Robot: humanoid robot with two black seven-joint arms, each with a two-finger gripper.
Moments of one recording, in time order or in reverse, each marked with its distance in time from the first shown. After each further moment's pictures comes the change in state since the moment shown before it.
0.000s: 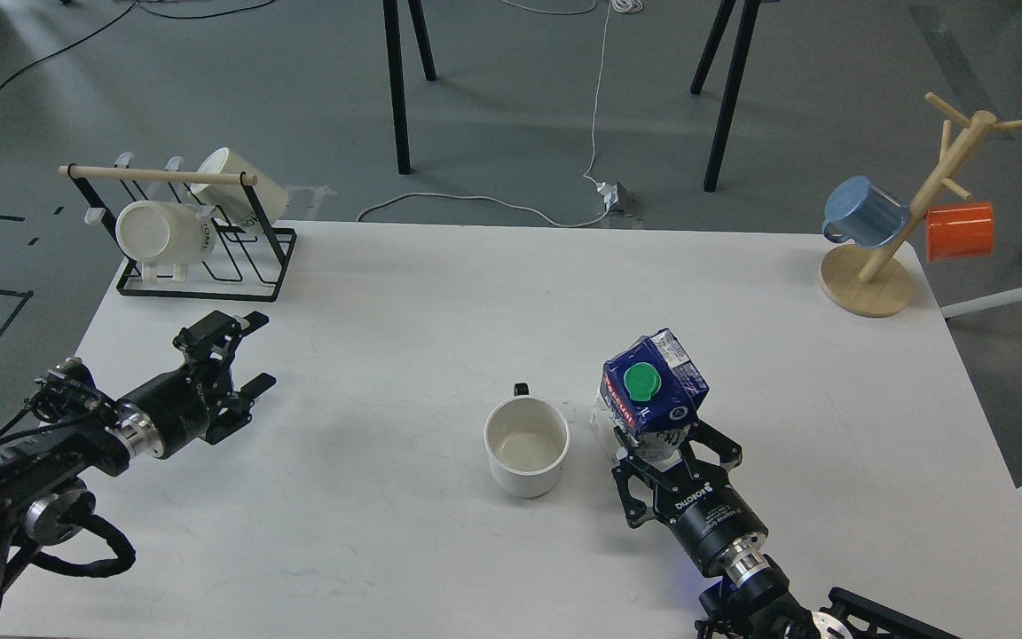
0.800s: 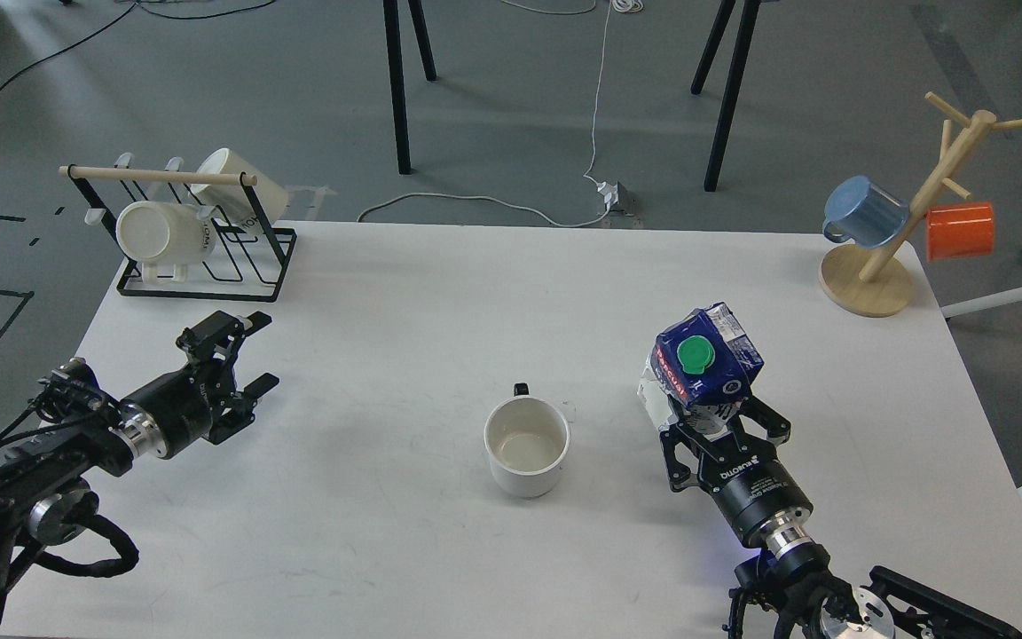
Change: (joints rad) left arm 0.000 -0.006 -0.001 0.000 0.000 0.000 0.000; right arm 0.009 -0.057 0.066 0.014 0.056 0.000 0.003
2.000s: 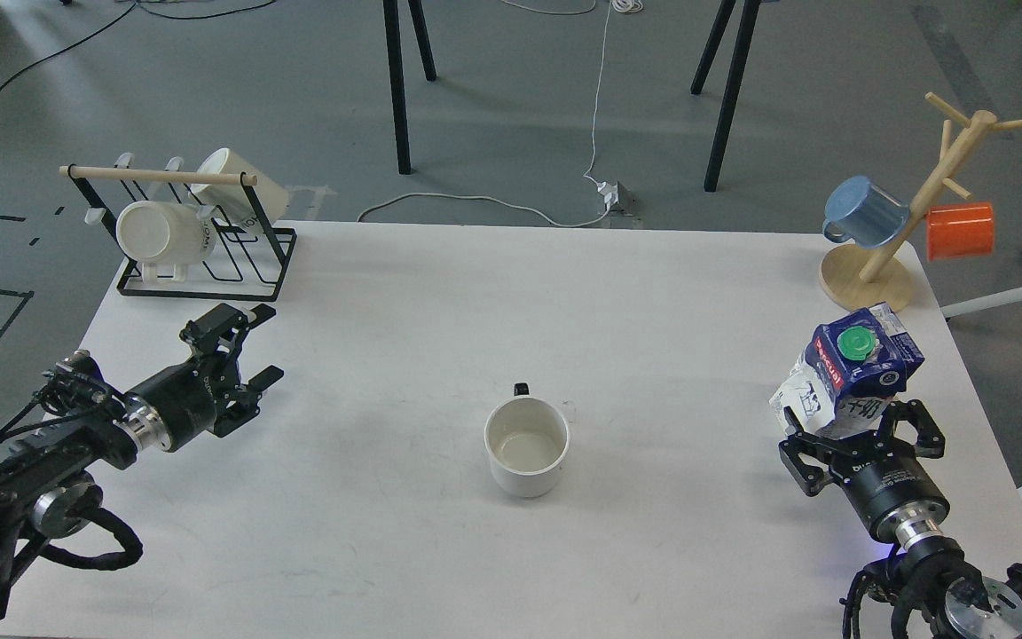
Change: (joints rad) left arm -0.012 -0.001 0.000 -0.012 -0.002 0.000 0.000; right arm -0.001 -0.238 0.023 -0.062 0.220 0.000 -0.015
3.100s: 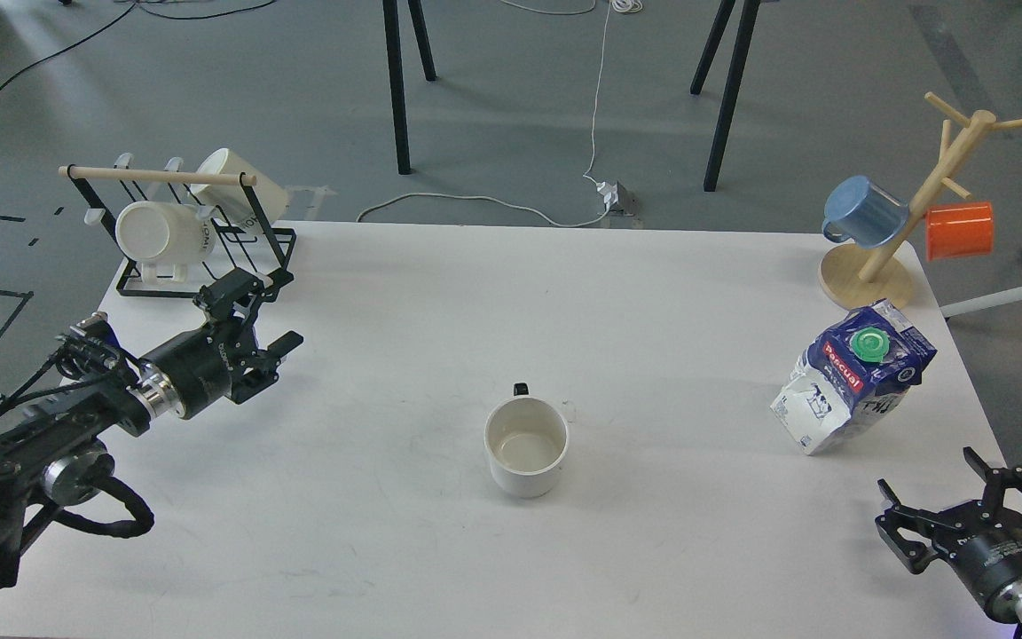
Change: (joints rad) left arm -0.052 0.008 0.000 -0.054 0.002 0.000 0.000; right arm -0.156 -0.204 0.009 0.086 -0.010 0.000 -0.015
